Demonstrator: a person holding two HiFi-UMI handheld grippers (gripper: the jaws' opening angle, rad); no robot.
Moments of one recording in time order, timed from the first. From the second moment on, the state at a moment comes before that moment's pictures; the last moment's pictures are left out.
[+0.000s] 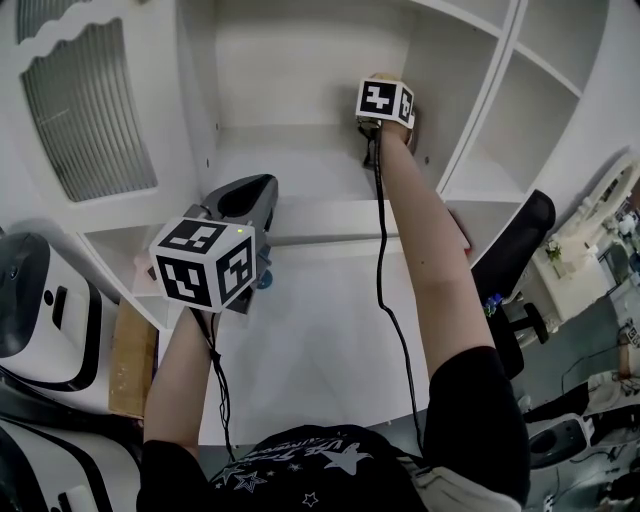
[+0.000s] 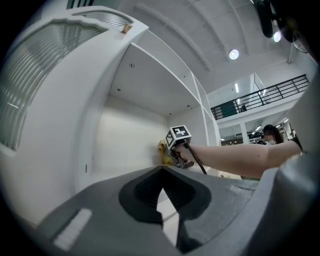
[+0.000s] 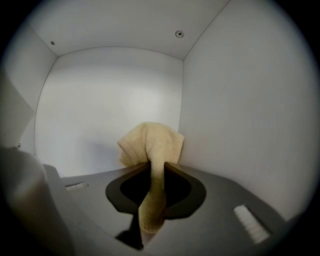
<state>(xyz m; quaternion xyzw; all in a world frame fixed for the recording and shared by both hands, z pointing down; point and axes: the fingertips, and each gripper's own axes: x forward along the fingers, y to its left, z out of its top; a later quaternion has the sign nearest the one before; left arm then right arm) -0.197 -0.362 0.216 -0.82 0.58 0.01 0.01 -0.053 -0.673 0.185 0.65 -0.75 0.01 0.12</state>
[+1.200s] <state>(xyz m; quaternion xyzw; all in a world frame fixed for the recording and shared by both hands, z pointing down) -0.198 -0.308 0.244 -0.84 0.54 -0.01 -0.01 0.006 -0.540 0.191 0.68 -0.72 0.01 0.12</state>
